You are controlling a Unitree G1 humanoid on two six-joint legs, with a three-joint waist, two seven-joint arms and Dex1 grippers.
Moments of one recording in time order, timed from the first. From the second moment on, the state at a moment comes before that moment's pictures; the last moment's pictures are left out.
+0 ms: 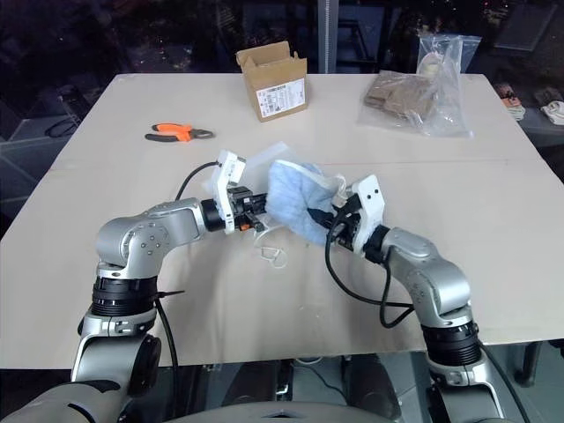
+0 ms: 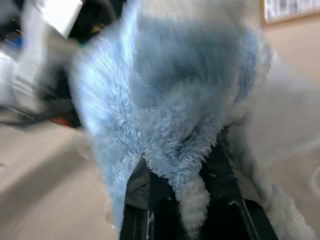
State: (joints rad) left arm -0.56 0.42 0.08 -0.11 -0.69 1.07 -0.64; right arm -0.31 -0.20 0.08 -0.30 0.45 0.73 0.52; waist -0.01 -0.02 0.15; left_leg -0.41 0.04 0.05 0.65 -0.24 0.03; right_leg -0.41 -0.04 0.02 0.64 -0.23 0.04
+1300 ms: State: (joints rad) left arm -0.61 0.32 0.26 -0.09 -0.85 1.15 -0.42; right arm -0.42 -0.49 0.46 -0.10 -0.31 0.02 0.57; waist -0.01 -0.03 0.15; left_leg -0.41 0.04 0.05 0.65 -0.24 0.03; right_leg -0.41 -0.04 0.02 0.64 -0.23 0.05
